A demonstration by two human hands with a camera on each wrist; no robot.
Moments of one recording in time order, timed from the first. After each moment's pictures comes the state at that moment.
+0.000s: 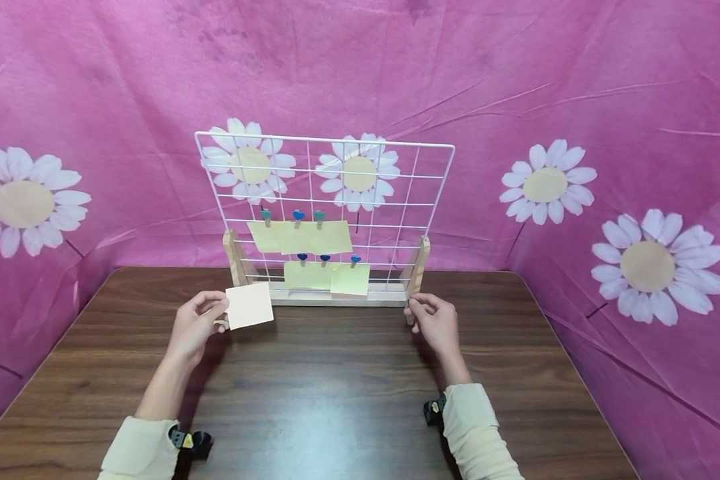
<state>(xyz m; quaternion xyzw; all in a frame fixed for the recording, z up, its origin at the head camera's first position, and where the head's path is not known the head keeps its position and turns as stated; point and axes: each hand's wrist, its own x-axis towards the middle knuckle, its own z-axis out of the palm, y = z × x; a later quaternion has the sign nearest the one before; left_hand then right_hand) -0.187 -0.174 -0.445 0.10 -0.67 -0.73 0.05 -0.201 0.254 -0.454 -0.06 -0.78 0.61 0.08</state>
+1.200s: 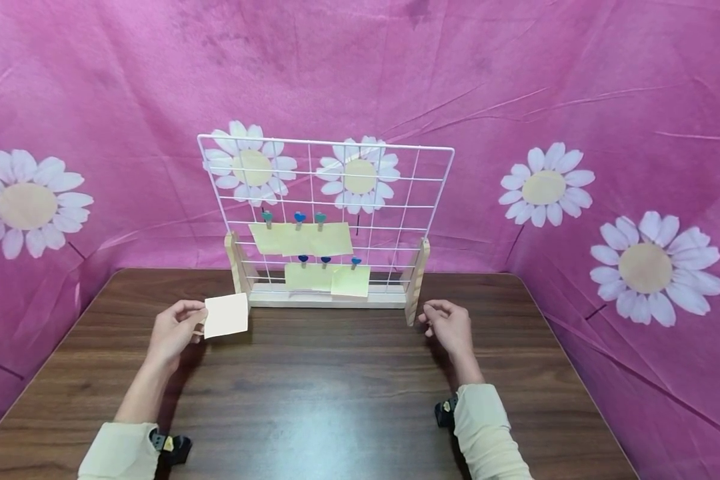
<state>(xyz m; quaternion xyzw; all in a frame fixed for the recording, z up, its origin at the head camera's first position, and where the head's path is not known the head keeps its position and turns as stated) -0.181 -0.216 -0.455 0.13 -0.74 -0.65 0.05 -0.203 0.282 -0.459 -0.10 -0.78 0.62 0.05</state>
